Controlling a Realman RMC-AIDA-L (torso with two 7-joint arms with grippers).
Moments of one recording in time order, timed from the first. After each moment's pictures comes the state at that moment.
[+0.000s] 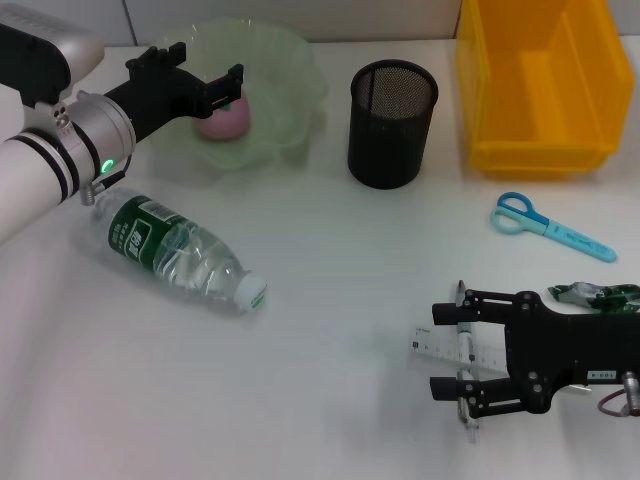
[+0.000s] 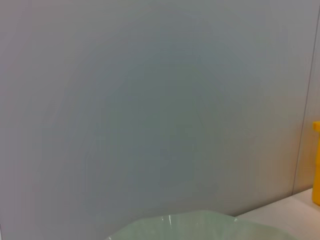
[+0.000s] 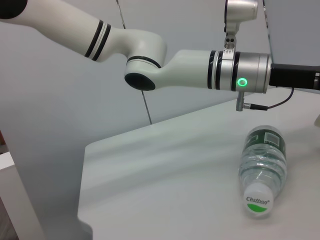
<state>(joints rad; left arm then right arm) -0.72 -2.08 1.10 0.25 1.00 0.71 -0.80 0.42 2.04 -0.84 -0.47 -1.96 -1.70 1.06</state>
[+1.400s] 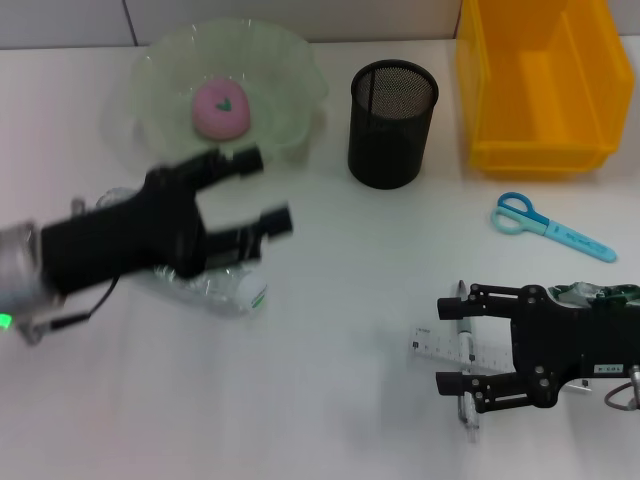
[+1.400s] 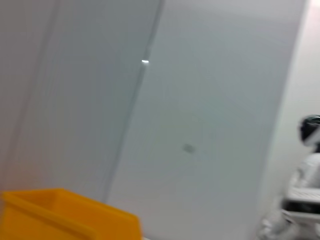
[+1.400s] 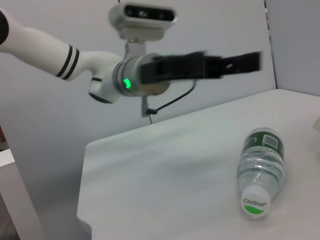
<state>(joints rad) -0.44 -2.01 1.13 0.44 1.29 1.60 -1.17 0.43 2.03 -0.84 -0.47 -1.96 -1.71 1.06</state>
